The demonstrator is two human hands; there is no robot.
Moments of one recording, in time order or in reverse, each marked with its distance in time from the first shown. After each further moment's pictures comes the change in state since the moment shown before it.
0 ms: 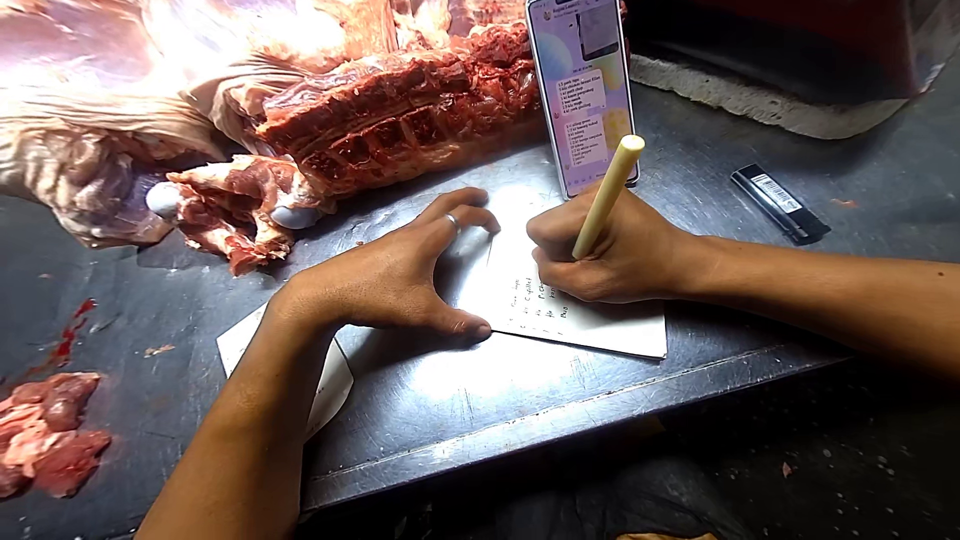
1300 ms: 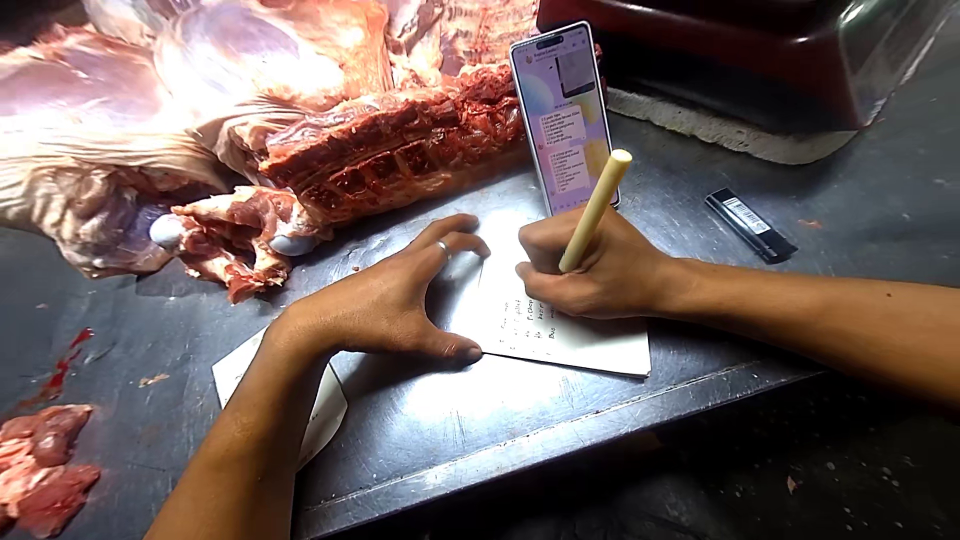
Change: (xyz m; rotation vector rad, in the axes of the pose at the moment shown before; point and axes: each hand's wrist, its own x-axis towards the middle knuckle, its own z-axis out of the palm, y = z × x) left_hand -0.001 0.000 0.002 0.011 0.036 0.008; right_hand -0.001 -0.003 0.002 0.028 0.129 0.018
